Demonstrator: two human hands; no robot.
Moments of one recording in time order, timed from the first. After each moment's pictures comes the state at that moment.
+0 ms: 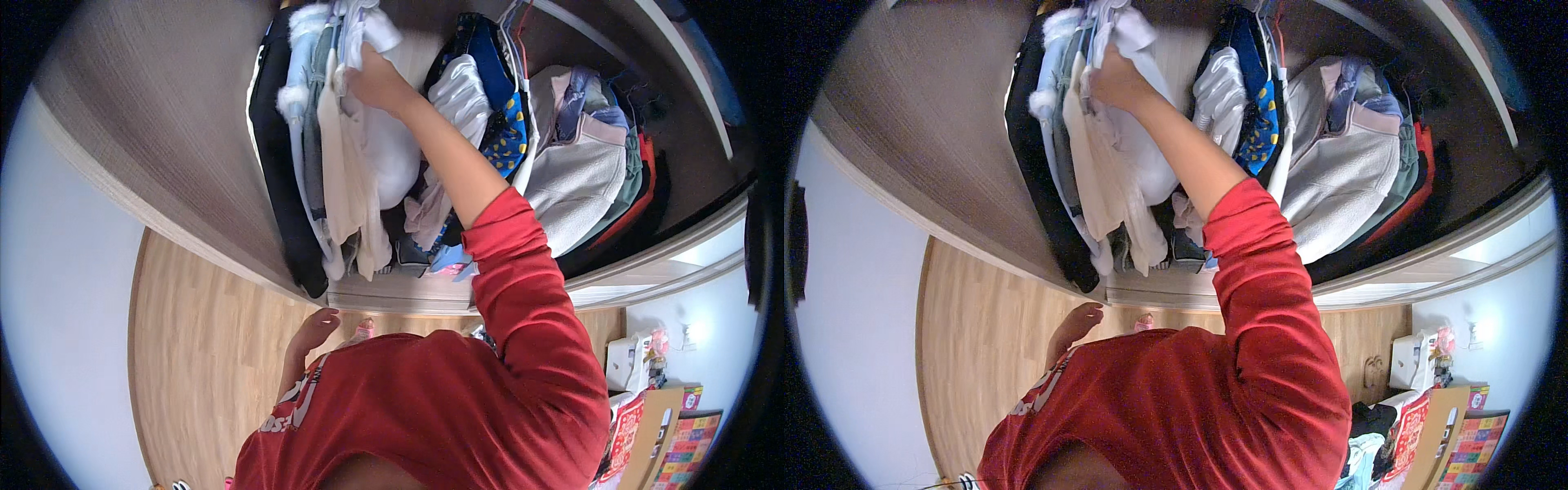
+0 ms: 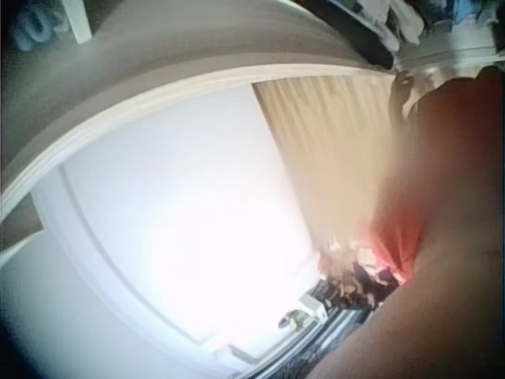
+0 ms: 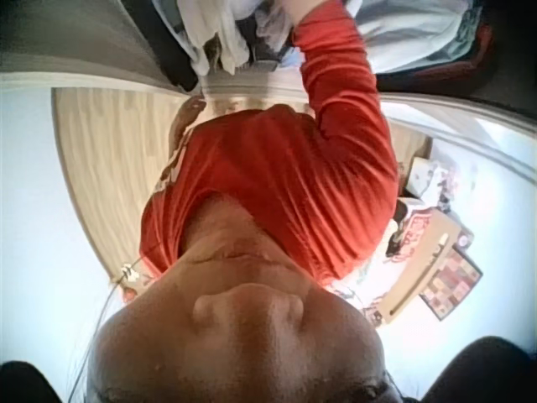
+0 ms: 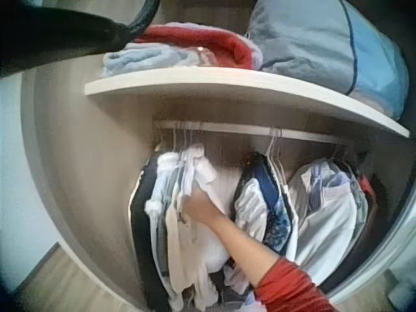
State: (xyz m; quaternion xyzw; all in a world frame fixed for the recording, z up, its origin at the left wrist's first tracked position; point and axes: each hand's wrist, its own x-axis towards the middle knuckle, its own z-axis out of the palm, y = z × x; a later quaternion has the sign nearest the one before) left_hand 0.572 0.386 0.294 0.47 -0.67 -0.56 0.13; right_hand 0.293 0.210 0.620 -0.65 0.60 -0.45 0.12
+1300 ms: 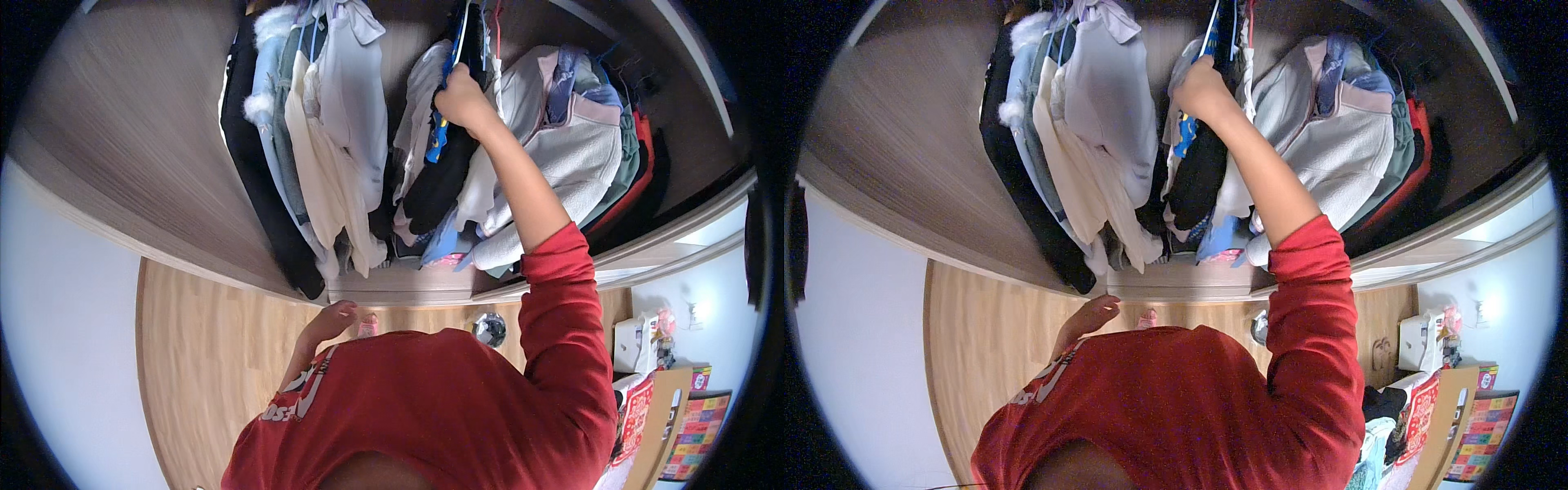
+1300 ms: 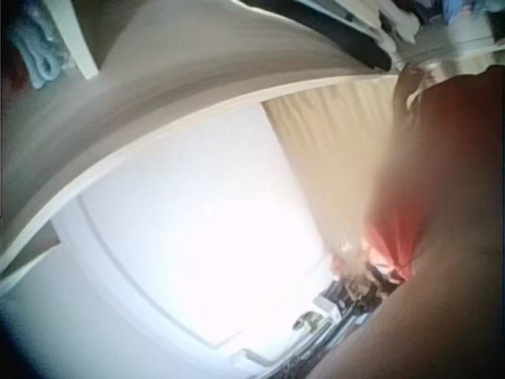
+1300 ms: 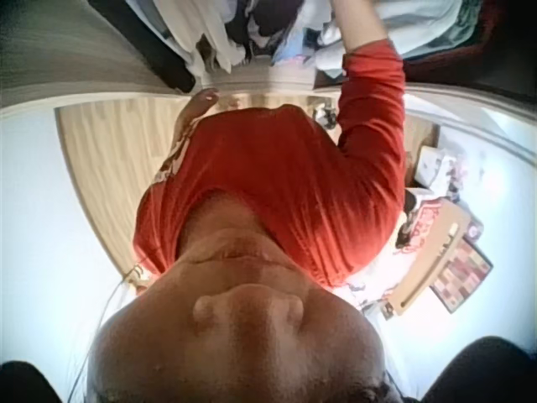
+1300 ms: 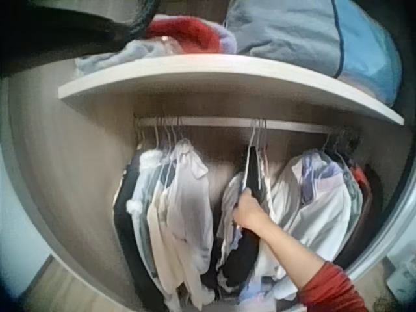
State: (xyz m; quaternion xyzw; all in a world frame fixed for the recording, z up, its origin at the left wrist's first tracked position) left_hand 0.523 0.377 0.308 0.41 -0.71 -0.57 0.03; right_hand 0.199 0.284 0.609 -0.54 0.76 -0.37 -0.01
